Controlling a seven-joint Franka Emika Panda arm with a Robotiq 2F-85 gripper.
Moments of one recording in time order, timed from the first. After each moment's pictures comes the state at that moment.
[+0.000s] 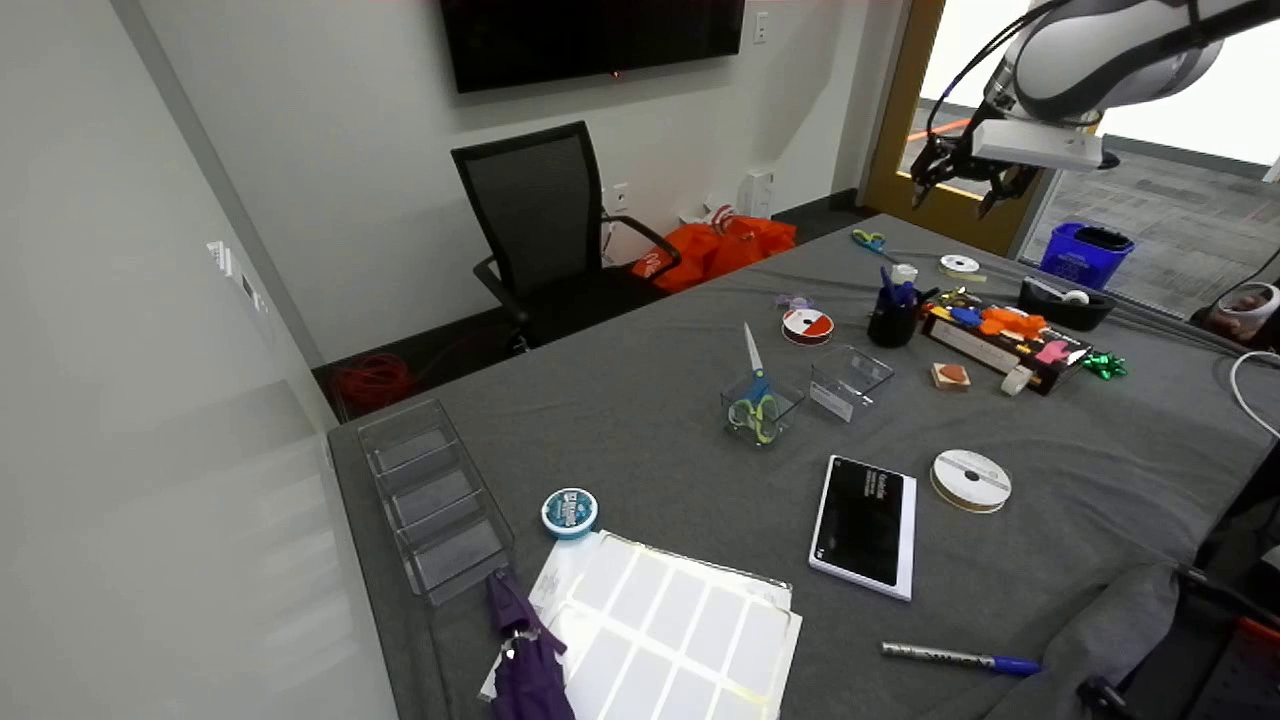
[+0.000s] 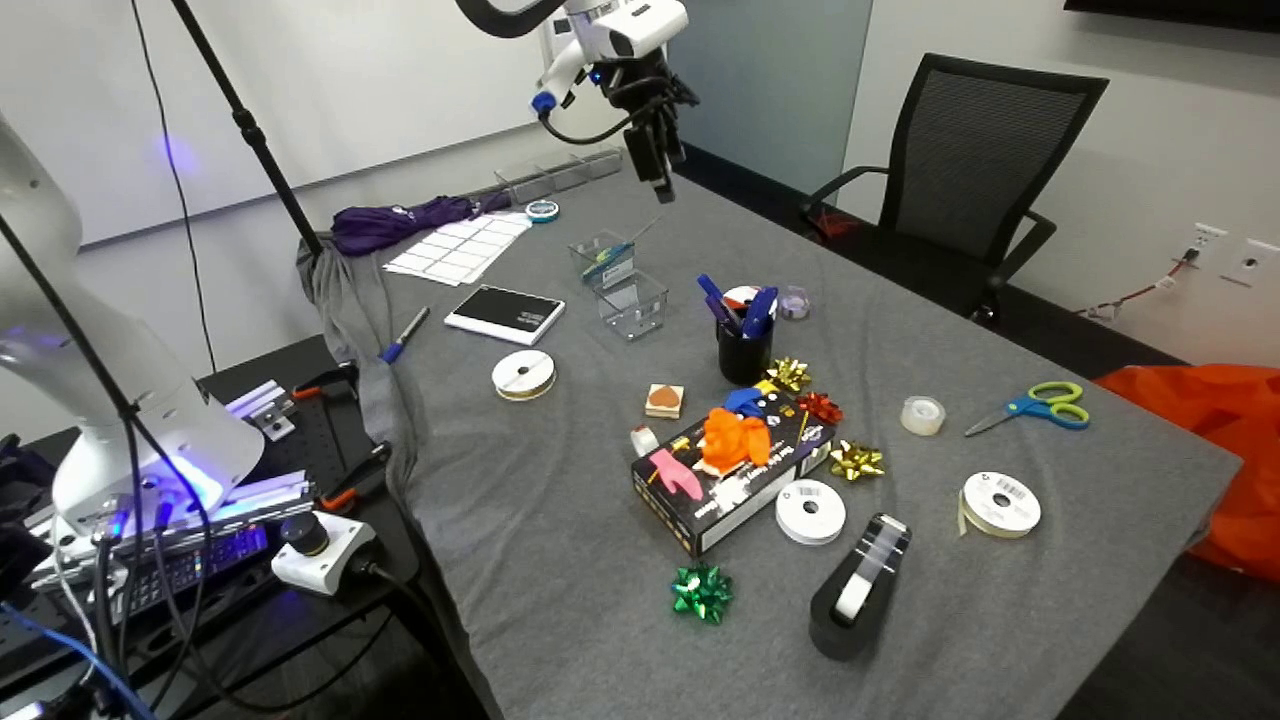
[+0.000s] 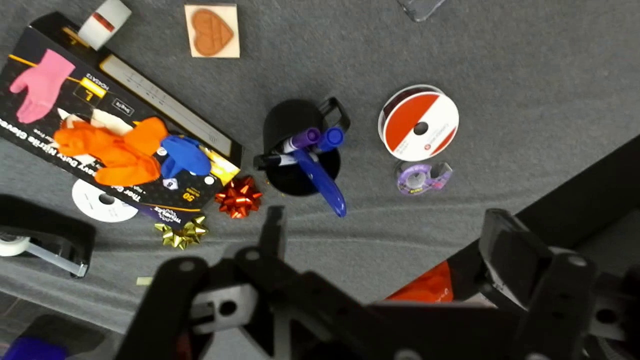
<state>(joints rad) -0.08 0.22 -0.20 -1.91 0.01 2.45 0.49</state>
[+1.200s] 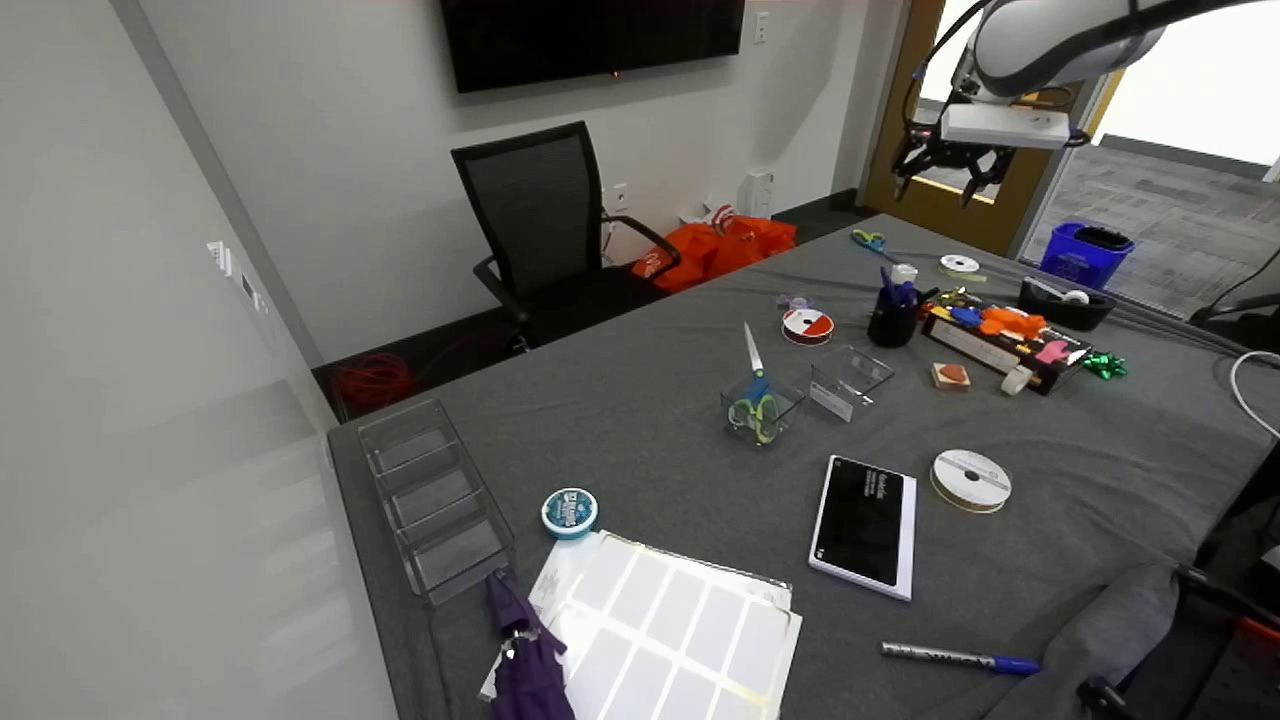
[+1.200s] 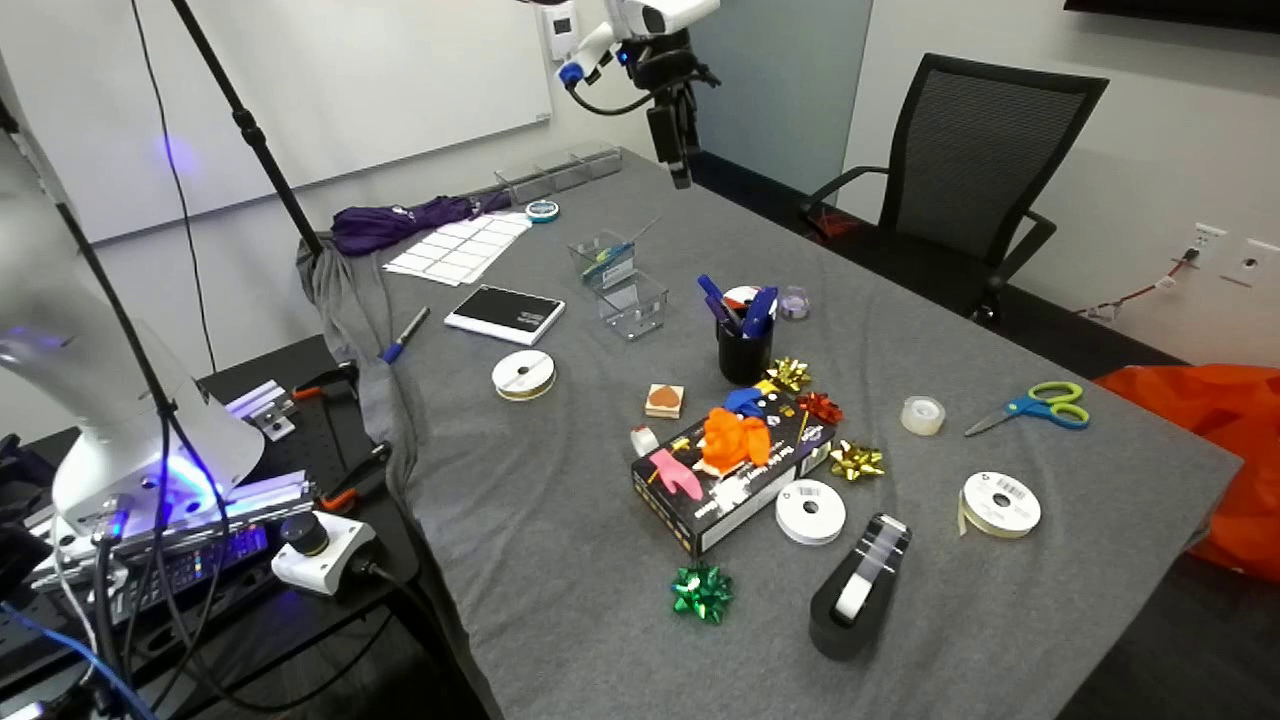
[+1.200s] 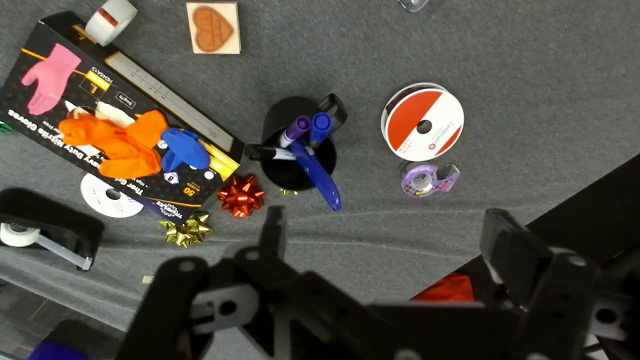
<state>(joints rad) -0.07 0.34 -0.20 -1.69 -0.01 2.27 0.54</state>
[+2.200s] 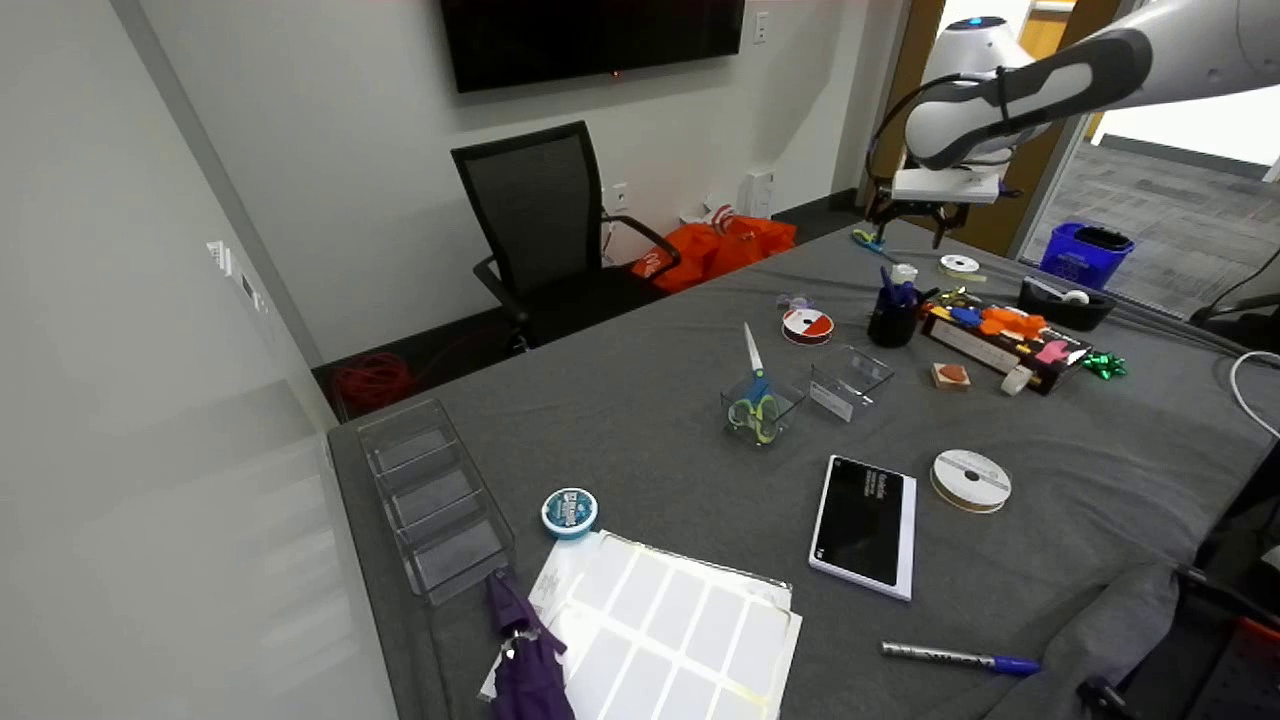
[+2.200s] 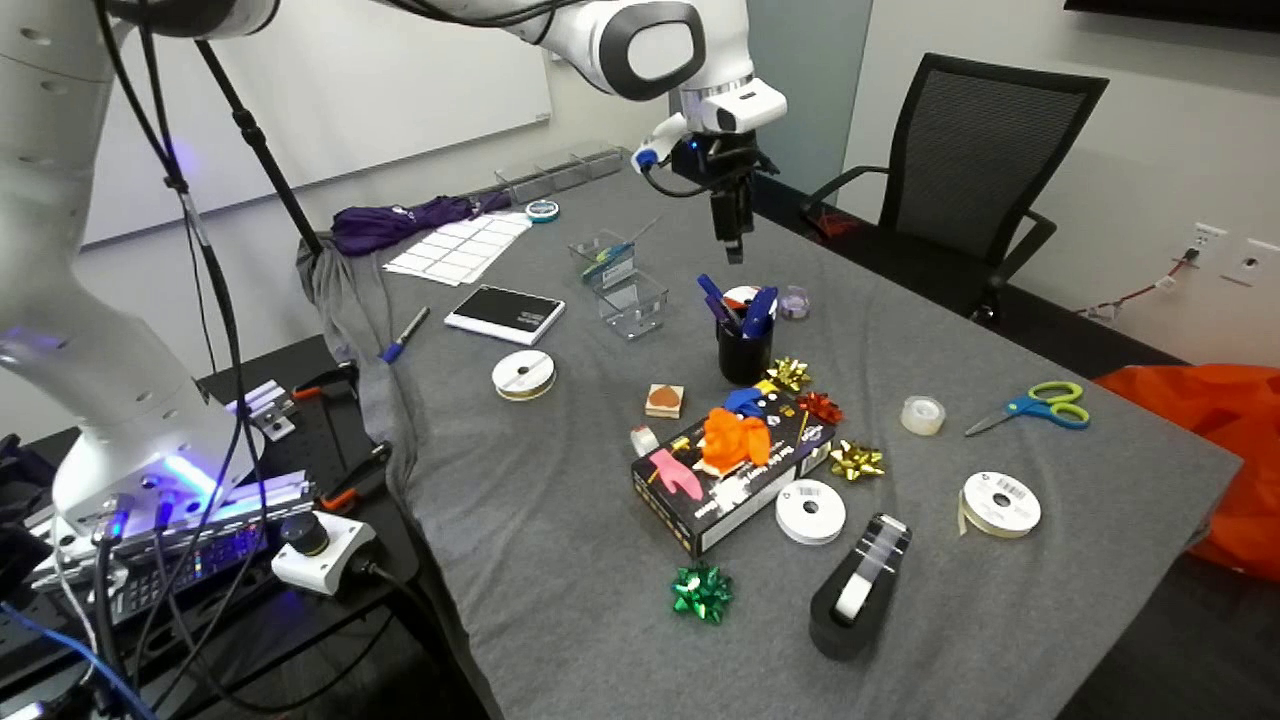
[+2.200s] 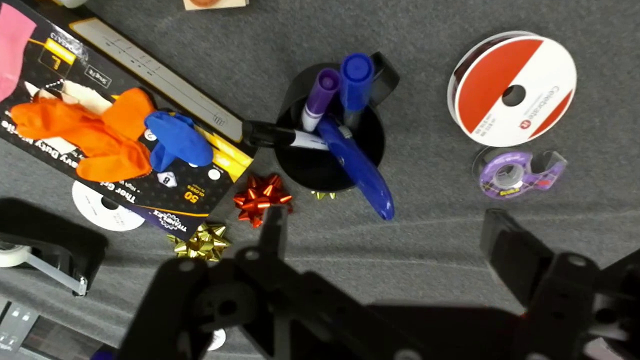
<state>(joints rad) -0.11 0.71 -0.24 -1.36 -0.01 2.22 0.60</state>
